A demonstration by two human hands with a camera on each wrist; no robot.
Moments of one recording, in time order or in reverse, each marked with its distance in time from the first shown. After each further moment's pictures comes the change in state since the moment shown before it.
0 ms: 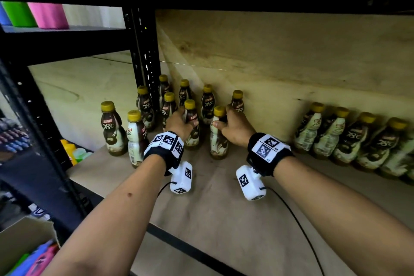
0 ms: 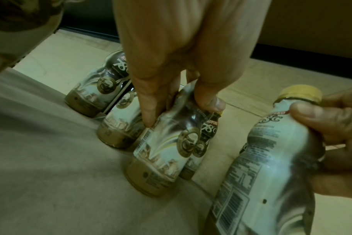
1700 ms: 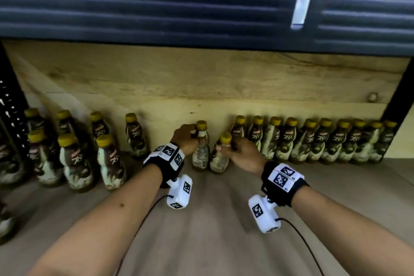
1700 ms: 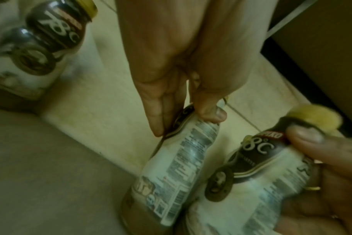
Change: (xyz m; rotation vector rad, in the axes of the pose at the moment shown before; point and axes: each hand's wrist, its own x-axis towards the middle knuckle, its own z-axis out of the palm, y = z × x) left_hand -0.043 0.171 0.193 0.013 -0.521 0.440; right_hand -0.138 0.174 -0.156 0.207 0.244 0.246
